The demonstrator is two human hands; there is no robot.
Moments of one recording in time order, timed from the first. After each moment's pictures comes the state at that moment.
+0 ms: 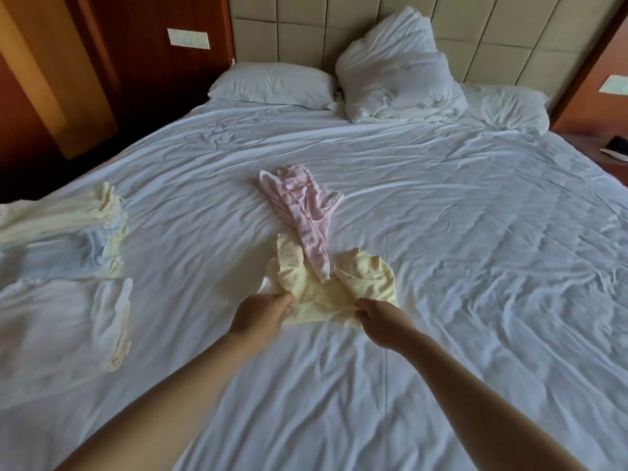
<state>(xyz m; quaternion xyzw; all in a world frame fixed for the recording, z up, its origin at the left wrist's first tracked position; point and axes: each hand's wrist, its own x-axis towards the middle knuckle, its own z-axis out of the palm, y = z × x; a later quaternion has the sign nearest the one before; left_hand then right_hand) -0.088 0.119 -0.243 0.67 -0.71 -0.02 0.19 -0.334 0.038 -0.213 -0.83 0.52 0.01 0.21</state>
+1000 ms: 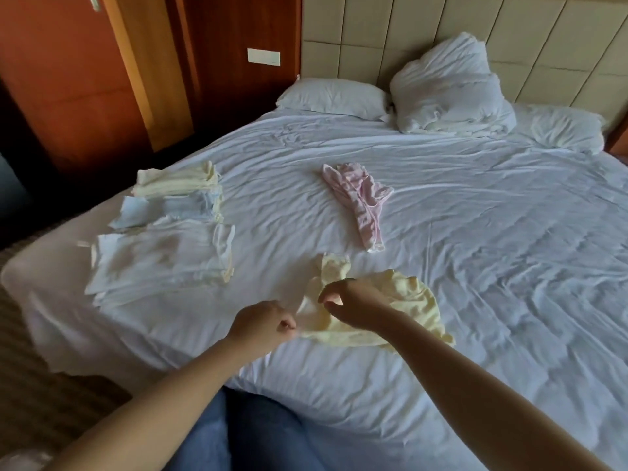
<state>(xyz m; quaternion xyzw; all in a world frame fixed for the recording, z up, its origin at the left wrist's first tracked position) -0.062 0.337 -0.221 0.74 -0.65 -0.09 0.14 -0.245 0.211 -0.170 -0.93 0.32 -0.04 0.18</state>
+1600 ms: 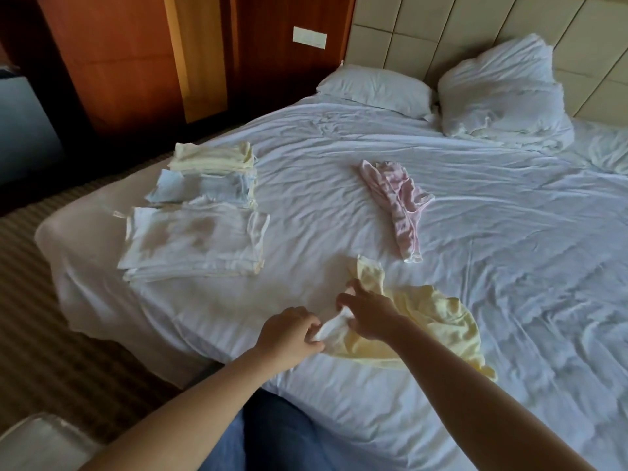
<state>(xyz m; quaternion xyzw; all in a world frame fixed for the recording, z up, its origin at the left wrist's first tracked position) -0.056 0.338 -0.254 0.76 -0.62 -0.10 0.19 -0.192 0.192 -0.213 -0.95 0.29 0.11 0.03</state>
